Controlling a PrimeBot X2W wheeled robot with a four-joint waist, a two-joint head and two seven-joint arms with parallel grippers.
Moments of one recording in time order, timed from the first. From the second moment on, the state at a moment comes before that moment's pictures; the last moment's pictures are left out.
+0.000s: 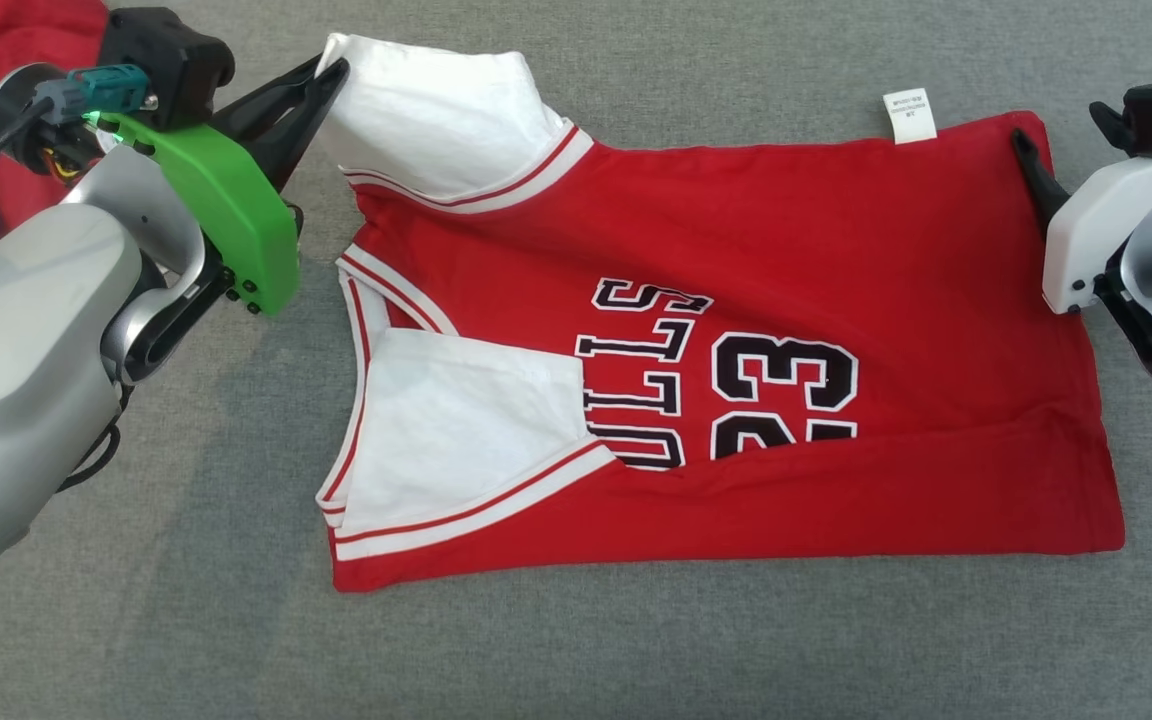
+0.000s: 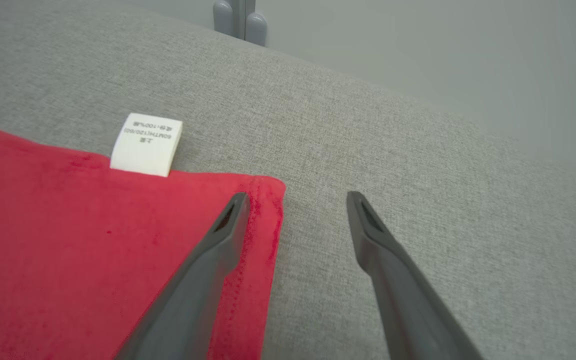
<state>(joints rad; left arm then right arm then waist) -1.19 0.59 -1.18 0.47 -1.00 -0.10 -0.06 -0.92 -0.49 0.51 0.90 0.44 0.13 -0.04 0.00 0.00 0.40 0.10</state>
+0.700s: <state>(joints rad) -1.20 0.58 -1.20 0.45 -0.98 -0.09 -0.06 -1.03 -0.49 0.70 1.01 0.54 0.13 -0.05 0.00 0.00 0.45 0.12</state>
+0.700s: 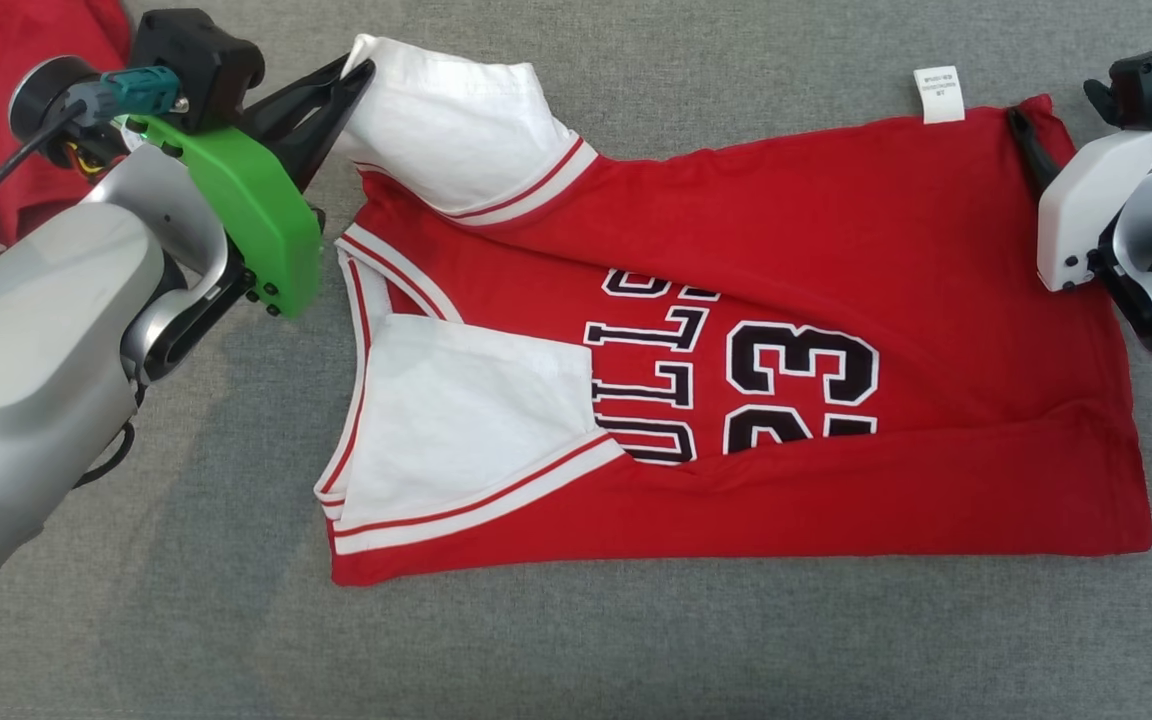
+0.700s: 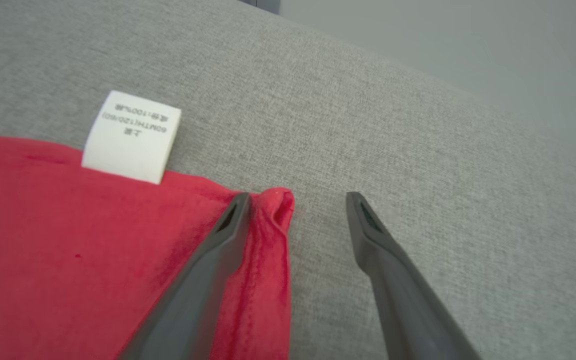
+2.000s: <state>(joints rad) -1.30 0.48 -1.16 0.79 -0.83 -0.09 -0.26 -1.10 -0.47 0.49 1.05 0.35 0.13 -0.26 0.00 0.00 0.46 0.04</state>
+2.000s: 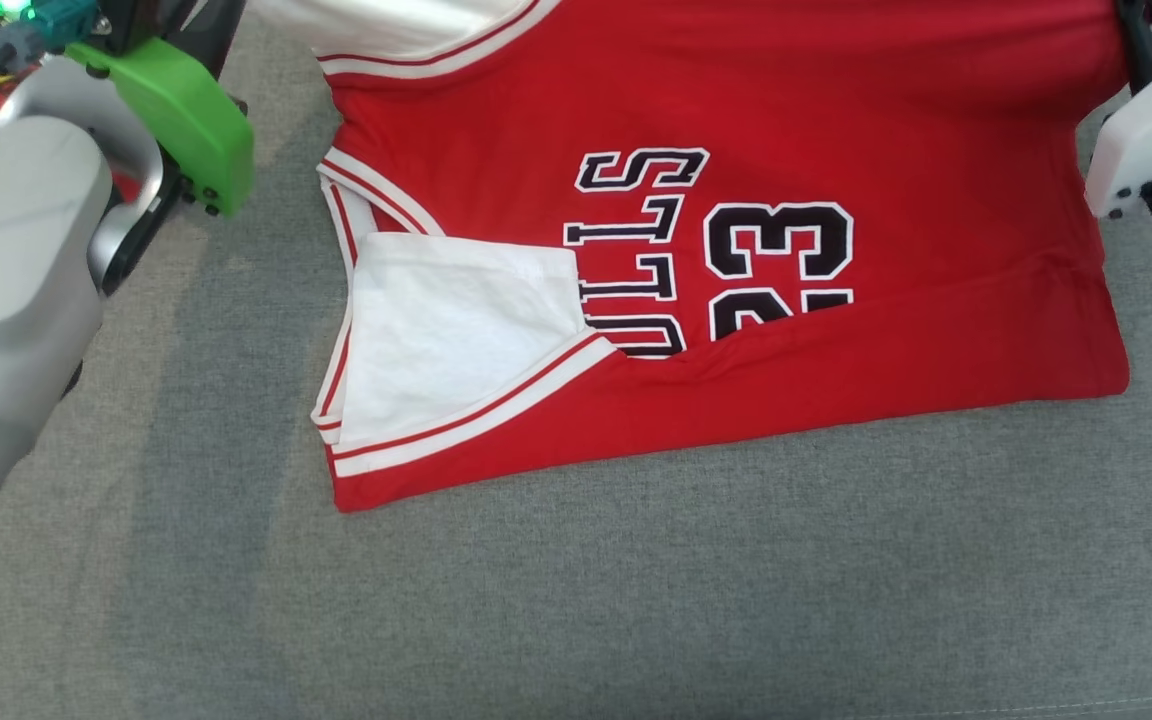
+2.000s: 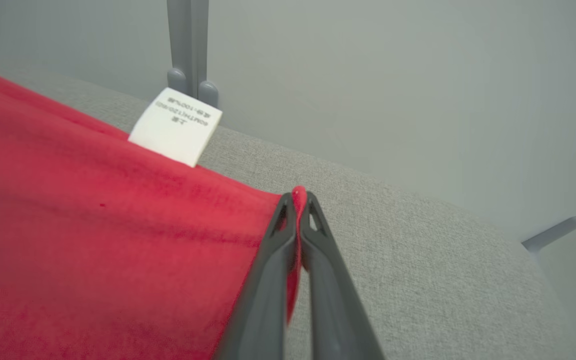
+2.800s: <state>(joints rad) -0.82 0.65 -1.19 0.39 -0.82 -0.07 -0.18 -0.64 -0.54 0.50 0.83 0.45 0.13 -0.25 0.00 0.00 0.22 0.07</state>
